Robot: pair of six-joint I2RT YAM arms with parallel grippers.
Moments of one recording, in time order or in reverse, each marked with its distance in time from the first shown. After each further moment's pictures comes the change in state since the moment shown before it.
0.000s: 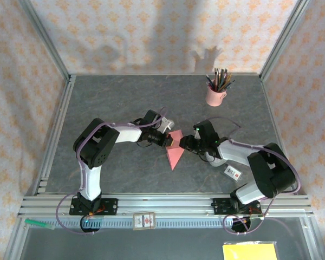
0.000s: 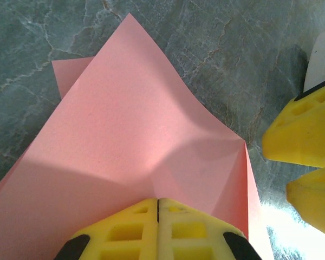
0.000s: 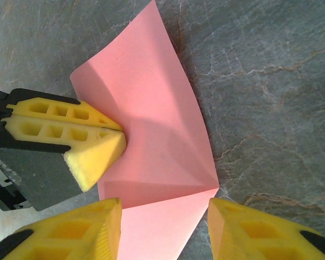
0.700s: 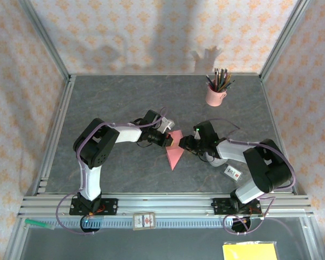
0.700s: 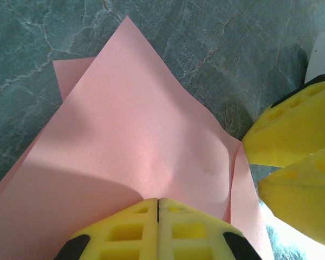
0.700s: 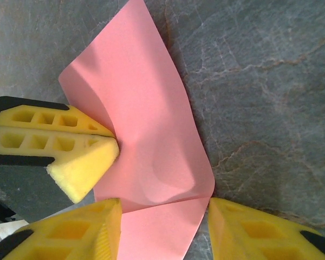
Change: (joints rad) left arm 0.000 0.000 0.000 0.000 0.000 0.002; right arm -0.019 0.053 -0.020 0.083 -0.053 0.052
